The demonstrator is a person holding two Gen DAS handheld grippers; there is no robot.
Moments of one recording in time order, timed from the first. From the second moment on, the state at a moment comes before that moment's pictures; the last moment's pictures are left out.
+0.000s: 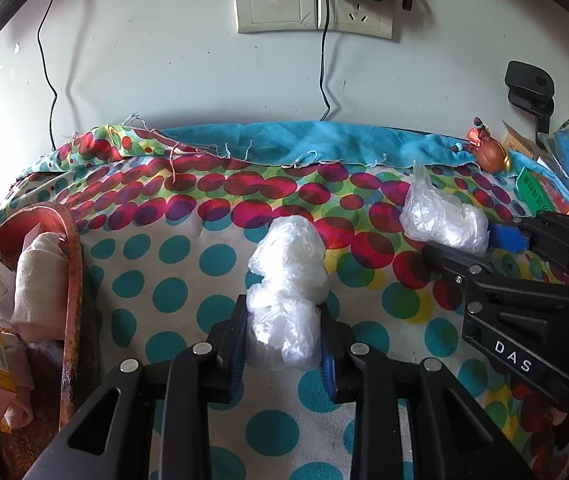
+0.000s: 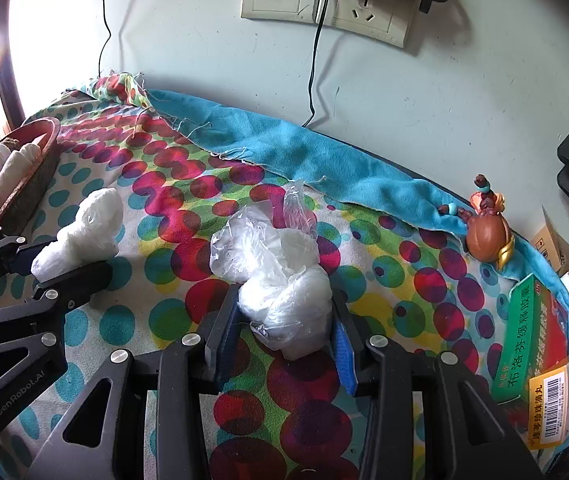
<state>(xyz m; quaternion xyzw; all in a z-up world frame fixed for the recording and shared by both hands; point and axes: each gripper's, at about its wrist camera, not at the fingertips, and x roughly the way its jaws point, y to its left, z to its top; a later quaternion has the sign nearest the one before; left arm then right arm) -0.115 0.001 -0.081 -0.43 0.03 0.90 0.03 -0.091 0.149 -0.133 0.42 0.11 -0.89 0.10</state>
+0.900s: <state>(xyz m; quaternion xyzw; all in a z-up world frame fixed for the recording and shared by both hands) -0.099 -0.011 -0.067 -0.38 0.01 0.93 0.01 -0.088 0.128 -0.130 0.41 0.16 -0.89 0.12</state>
